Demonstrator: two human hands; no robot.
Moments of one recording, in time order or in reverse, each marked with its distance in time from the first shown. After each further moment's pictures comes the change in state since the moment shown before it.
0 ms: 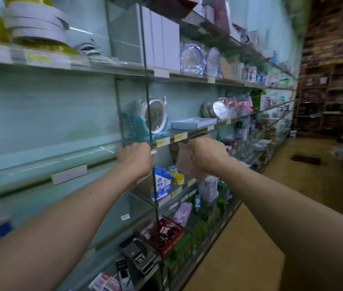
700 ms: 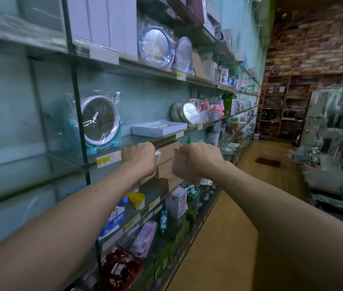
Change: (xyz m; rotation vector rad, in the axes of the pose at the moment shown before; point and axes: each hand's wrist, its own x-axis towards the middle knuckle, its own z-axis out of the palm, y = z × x) left_hand 0.196 0.145 0.099 -0.094 -0.033 0.149; right_hand 0.142 0.135 0.046 -0.111 -0.064 0.054
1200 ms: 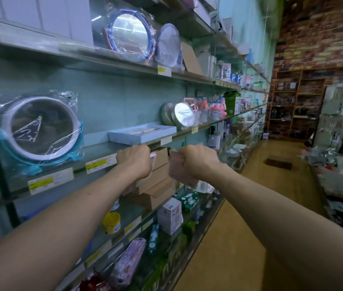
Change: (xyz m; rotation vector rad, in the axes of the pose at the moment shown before) left_hand 0.118 0.090 0.053 0.038 -0.007 -0.066; right_hand 0.110 0.131 0.051 0.064 -0.009 -0.009
